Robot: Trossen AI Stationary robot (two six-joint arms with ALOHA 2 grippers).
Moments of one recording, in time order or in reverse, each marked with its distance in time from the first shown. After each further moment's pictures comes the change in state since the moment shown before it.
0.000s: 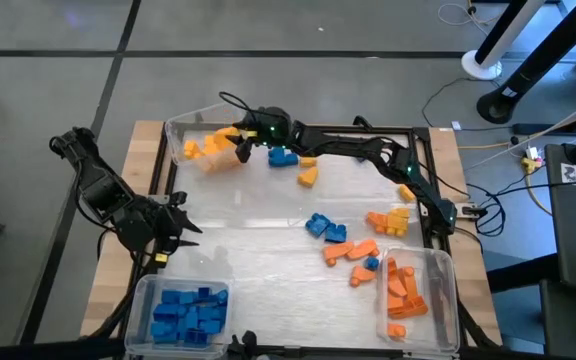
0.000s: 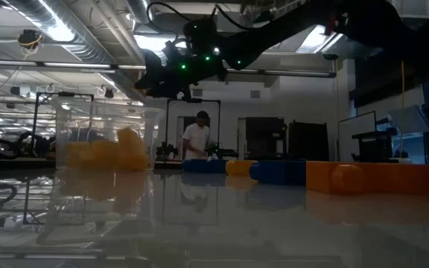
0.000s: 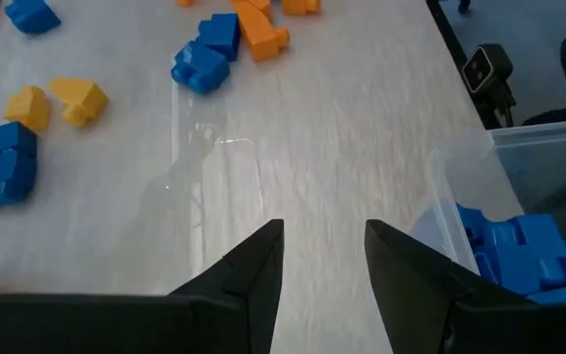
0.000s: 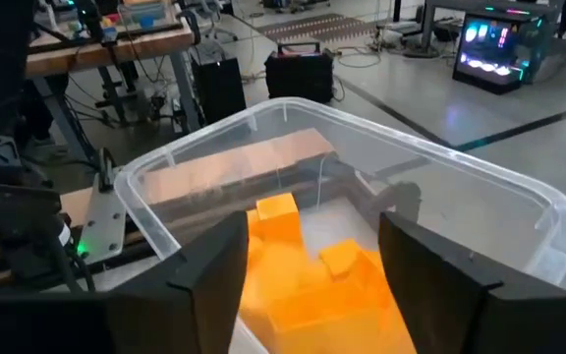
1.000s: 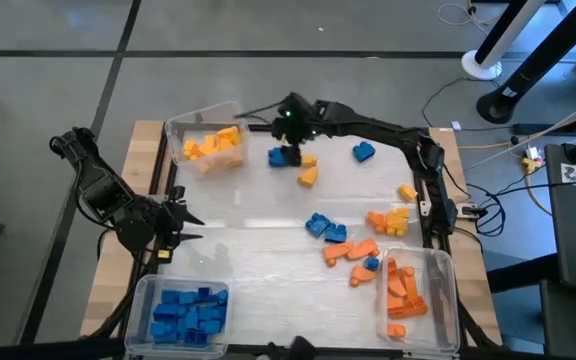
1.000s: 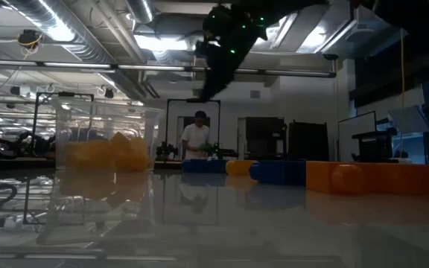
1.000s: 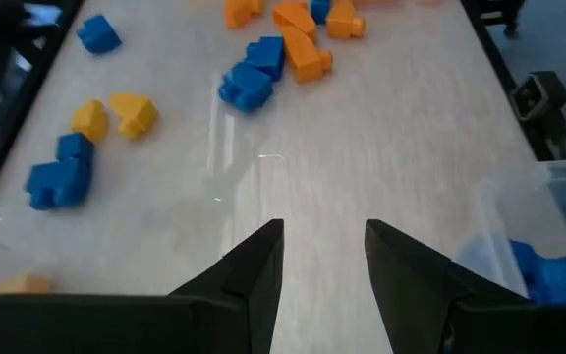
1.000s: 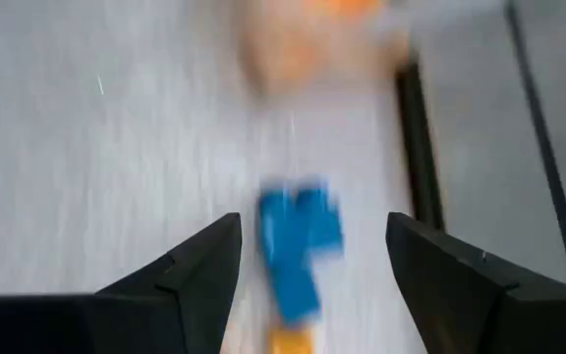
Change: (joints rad) left arm 0.000 0.000 0.000 -0.003 -0.121 -0.020; right arm -0.052 -0.254 0.000 -0.947 -0.013 -0.501
